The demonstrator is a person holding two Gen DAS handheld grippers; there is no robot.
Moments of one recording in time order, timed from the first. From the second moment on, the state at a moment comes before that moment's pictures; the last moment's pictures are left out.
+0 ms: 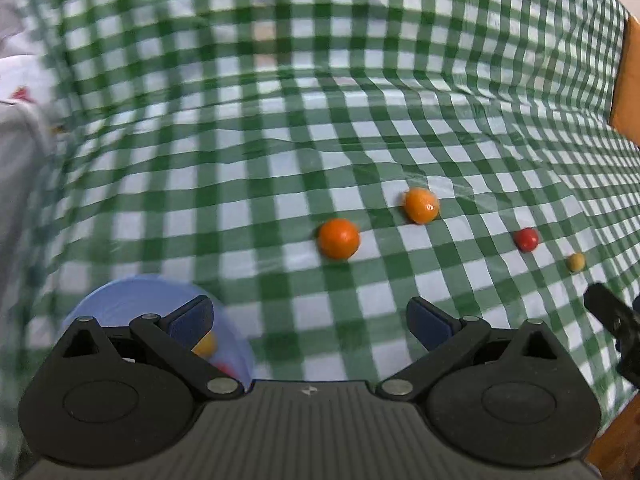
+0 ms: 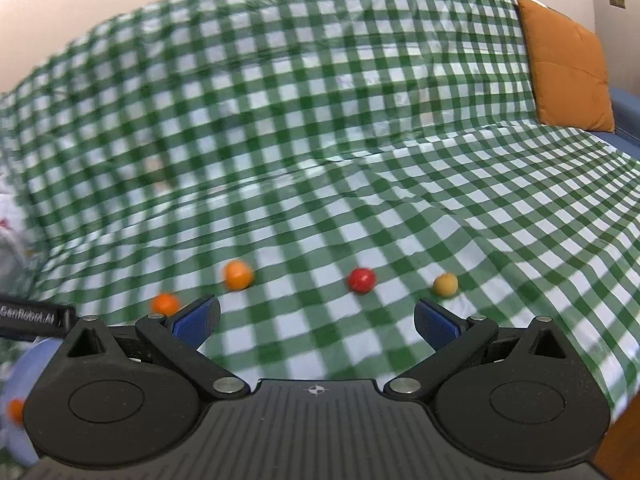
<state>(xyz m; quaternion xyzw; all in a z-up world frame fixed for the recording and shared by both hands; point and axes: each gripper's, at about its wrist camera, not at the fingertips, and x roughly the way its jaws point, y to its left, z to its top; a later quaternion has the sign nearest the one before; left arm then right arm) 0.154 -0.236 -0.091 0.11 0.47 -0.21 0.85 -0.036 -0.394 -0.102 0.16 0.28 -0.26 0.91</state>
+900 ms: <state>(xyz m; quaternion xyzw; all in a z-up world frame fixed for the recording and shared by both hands) 0.225 -0.290 -0.189 0.12 0.48 -0.20 0.85 0.085 -0.479 -0.228 0.13 0.37 -0.30 0.87</state>
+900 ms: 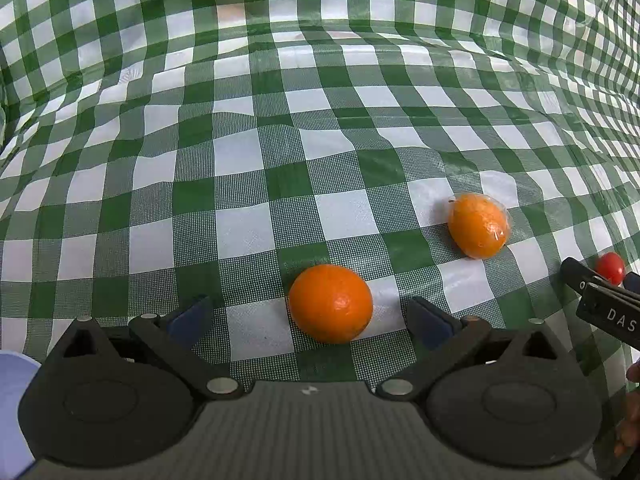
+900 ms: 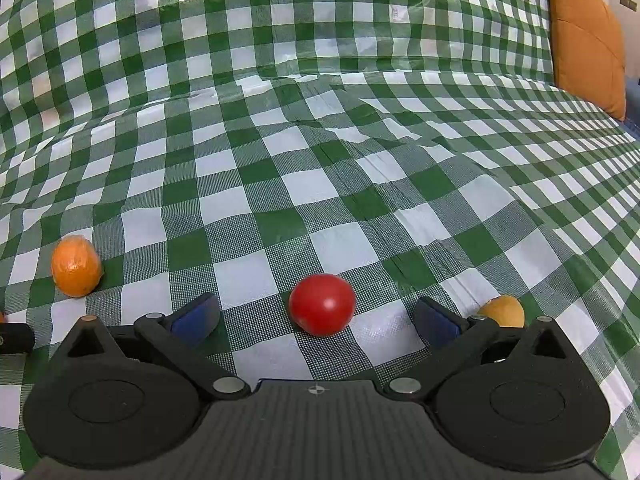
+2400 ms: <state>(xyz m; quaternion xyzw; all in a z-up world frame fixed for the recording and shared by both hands) 0.016 -0.066 0.022 0.09 0.44 -0.21 0.87 -0.078 -0.232 -0.025 0.17 0.36 -0.06 0.92</state>
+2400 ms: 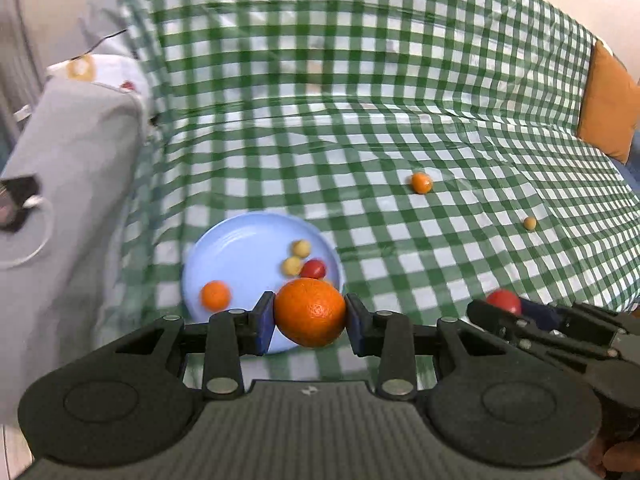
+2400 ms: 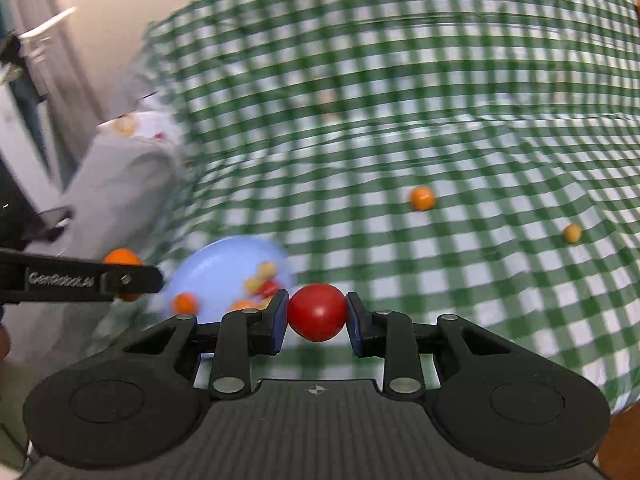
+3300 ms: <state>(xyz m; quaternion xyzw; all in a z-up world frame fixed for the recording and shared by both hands) -0.097 0.050 0.041 0.03 0.41 -0.19 0.89 -0.168 -0.102 0.020 0.07 0.35 0.04 0.93</state>
